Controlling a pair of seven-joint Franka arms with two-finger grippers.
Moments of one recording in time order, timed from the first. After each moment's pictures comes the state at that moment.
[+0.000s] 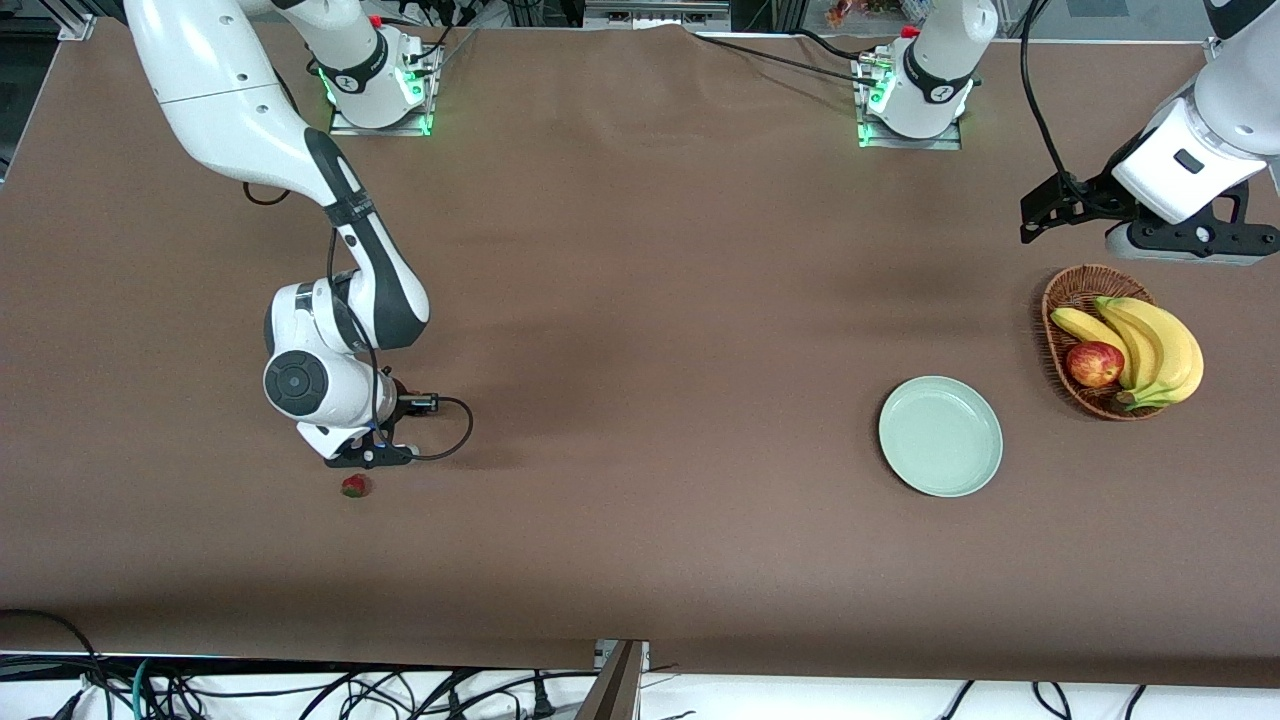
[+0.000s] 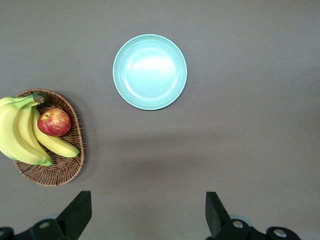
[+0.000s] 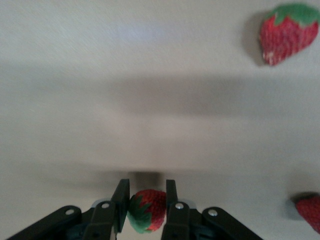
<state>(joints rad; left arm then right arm) 0.02 -0.07 -0.11 -1.74 -0.02 1.61 -0.05 0.24 0.71 0.00 -1.62 0.03 2.21 0.17</state>
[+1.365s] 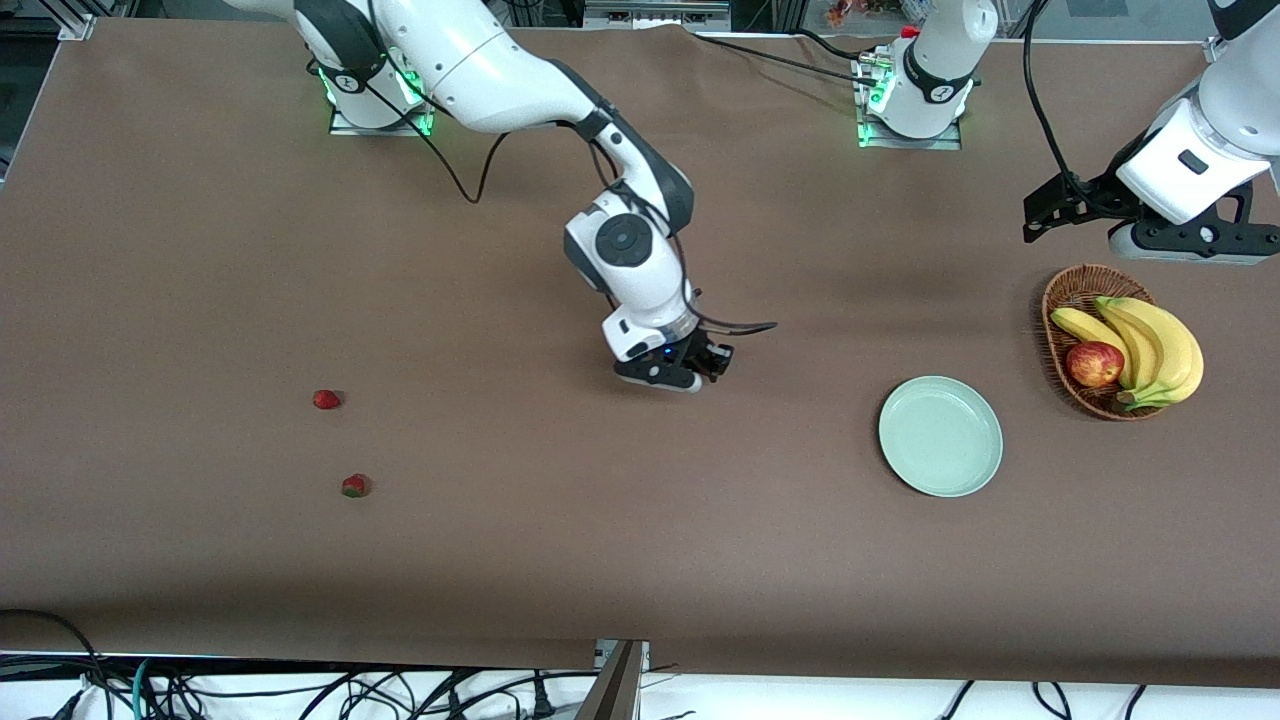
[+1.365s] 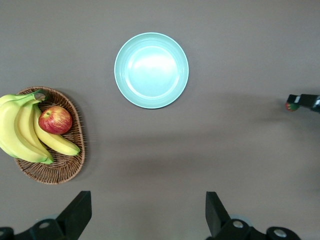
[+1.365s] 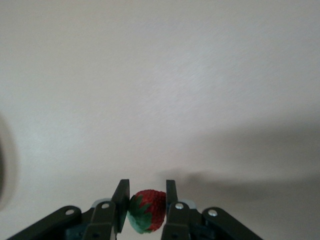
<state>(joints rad) 0.02 -0.07 -0.11 -1.74 -0.02 1.61 -0.05 0.86 1.01 -0.03 -1.17 0.16 2.55 1.04</state>
